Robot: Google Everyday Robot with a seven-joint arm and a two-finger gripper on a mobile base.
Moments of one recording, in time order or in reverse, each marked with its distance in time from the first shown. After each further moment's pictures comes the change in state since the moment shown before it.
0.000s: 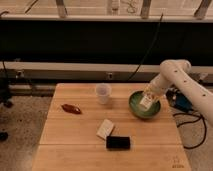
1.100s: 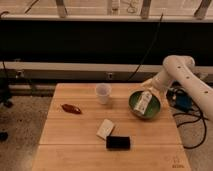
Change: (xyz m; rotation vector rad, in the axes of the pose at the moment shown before) arm 0.016 -0.012 -0.033 0.026 -0.002 -0.003
